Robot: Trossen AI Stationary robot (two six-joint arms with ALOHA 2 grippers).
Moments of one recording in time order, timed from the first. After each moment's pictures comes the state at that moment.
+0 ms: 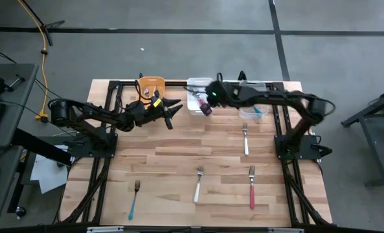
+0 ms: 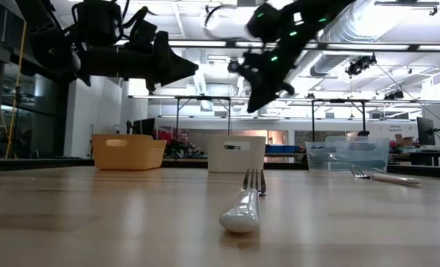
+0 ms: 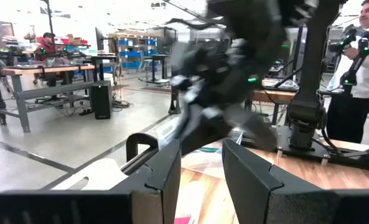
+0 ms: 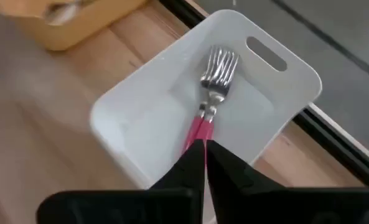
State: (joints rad) left arm 0.29 1.47 0.41 1.16 -0.11 -0.02; right arm -0.36 1.69 1.26 -0.42 0.29 0.25
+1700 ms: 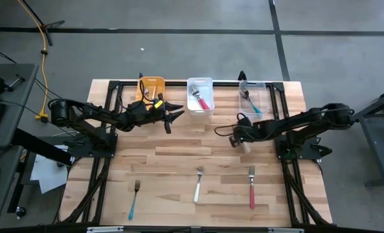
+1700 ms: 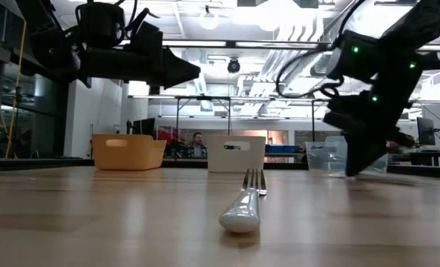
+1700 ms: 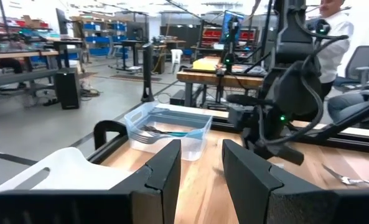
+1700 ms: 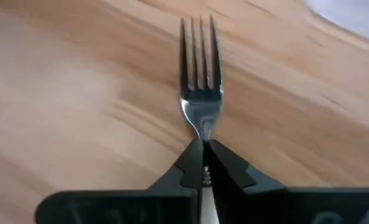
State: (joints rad) left arm 0.29 1.47 0.41 1.10 0.02 -0.04; right arm -0.03 1.34 0.49 -0.39 0.31 1.03
